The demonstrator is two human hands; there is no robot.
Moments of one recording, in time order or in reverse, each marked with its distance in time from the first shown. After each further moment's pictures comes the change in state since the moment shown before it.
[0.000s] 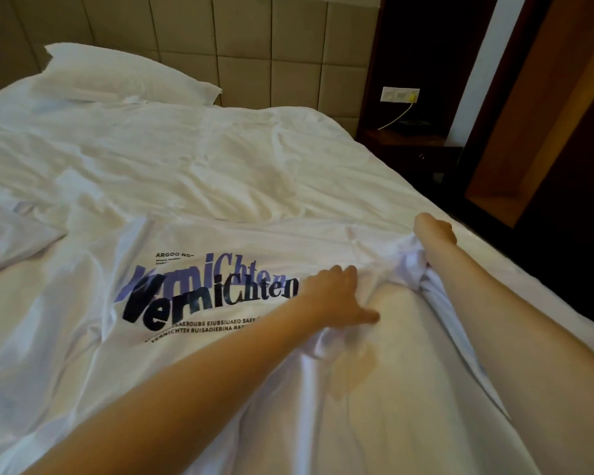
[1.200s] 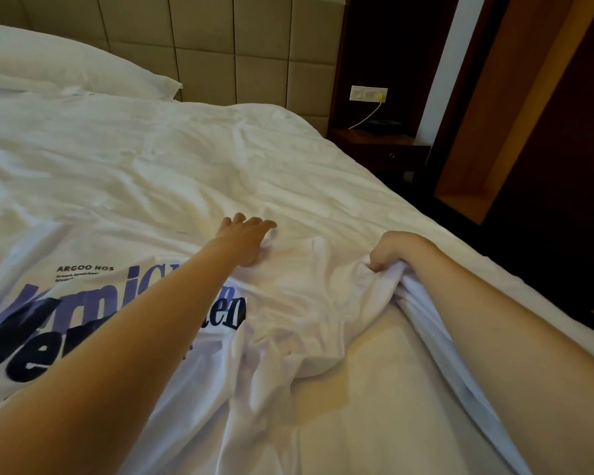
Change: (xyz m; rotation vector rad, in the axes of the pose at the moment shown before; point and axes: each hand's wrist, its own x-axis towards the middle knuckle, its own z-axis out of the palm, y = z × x) left_hand 0.117 -0.094 -0.020 0.391 0.107 -0.054; right_hand 0.049 0.014 0.017 -1.106 -0.425 -0.277
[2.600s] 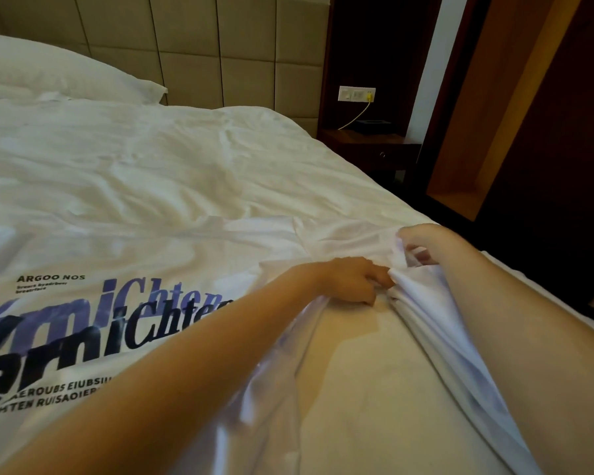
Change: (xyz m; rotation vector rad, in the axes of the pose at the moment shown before) left_hand -0.002 0.141 -0.011 -0.608 -0.320 0.453; right_hand 0.046 0.060 -0.006 0.807 0.137 0.080
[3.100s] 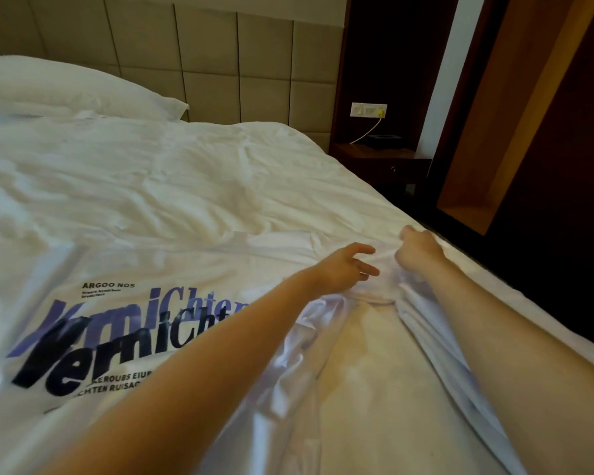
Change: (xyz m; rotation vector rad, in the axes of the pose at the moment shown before) left_hand -0.039 0.001 -0.023 -0.670 0.251 -0.084; right_hand -0.036 -0.016 0.023 -0.506 0.349 -0.244
